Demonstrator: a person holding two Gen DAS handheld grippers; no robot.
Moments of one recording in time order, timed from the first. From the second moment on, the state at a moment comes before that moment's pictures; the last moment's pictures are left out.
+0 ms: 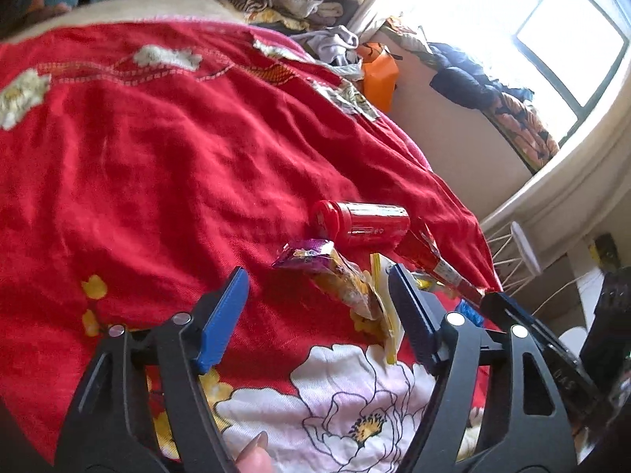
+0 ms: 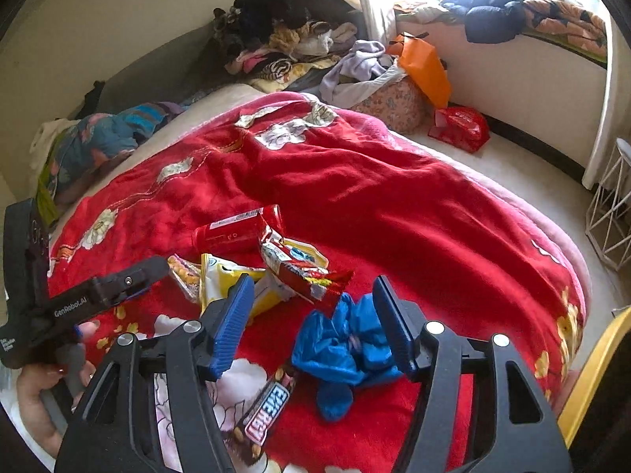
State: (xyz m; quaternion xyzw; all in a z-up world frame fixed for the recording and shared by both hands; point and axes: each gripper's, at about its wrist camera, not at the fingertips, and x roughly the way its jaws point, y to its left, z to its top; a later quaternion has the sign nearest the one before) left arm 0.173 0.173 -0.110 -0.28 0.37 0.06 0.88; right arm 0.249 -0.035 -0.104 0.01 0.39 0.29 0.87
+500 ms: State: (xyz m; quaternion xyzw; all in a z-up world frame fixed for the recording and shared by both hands) left arm 0.186 0.185 -0.124 -0.33 0.38 0.04 0.86; right arm 0.233 -0.028 -0.098 -0.02 0.38 0.32 0.87
